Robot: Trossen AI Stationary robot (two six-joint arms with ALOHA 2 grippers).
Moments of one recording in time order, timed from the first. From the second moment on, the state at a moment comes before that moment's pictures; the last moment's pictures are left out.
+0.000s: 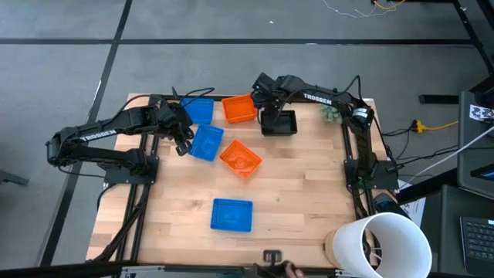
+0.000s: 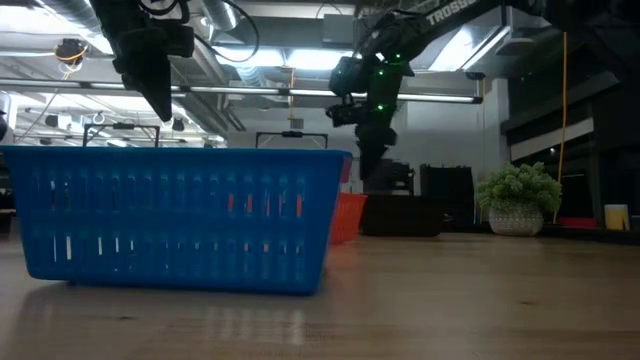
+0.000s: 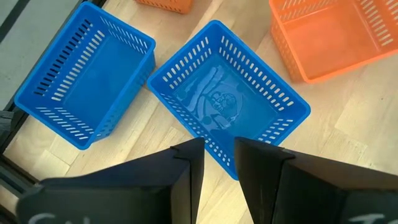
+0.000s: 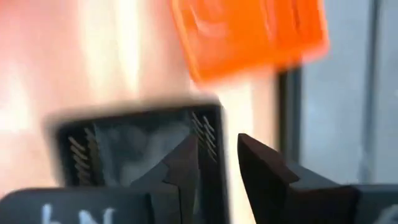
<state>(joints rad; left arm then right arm) 0.37 0.94 0.90 -0.92 -0.16 -0.15 -0.51 2.05 1.76 -0.93 0.07 -0.51</state>
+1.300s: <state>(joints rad) 0.15 1.49 1.00 -0.52 0.06 0.48 -0.22 1.29 0.94 -1.00 -0.25 0.21</state>
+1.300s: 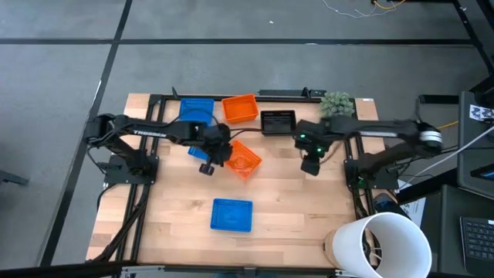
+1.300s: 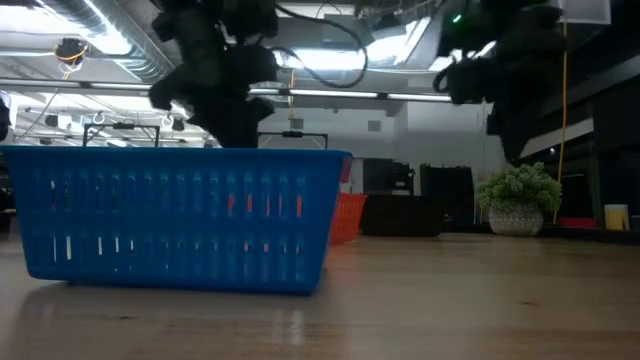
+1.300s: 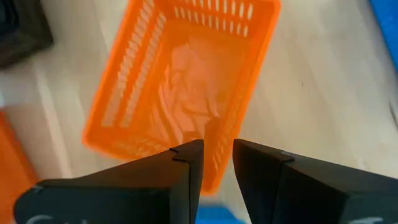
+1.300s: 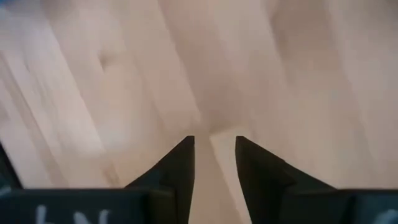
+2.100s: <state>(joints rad) 0.09 1.82 1.12 -0.57 0.01 0.58 -0.17 1.04 0.86 -0.88 -0.14 0.28</state>
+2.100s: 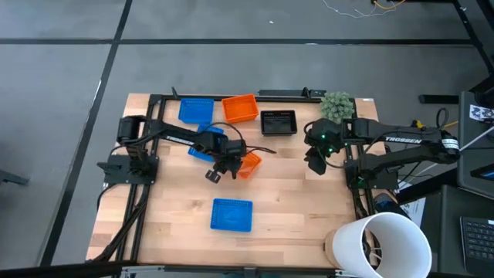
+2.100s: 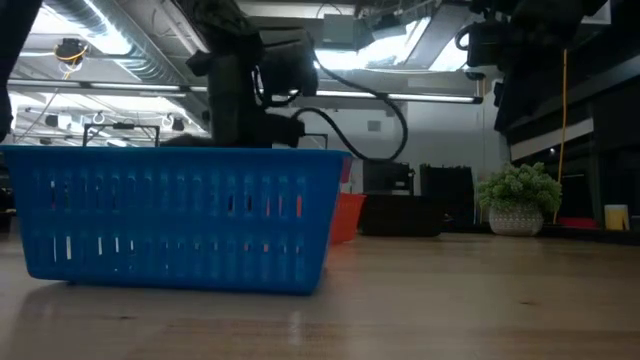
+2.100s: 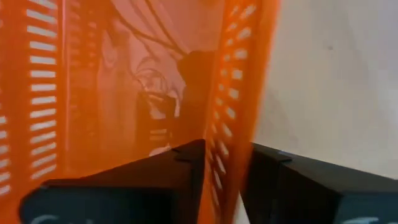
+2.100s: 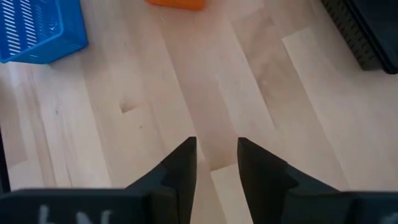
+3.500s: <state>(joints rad) 0.62 2.05 1.72 -0.91 0.09 0.45 -0.17 1.04 0.86 -0.88 -0.12 0.22</state>
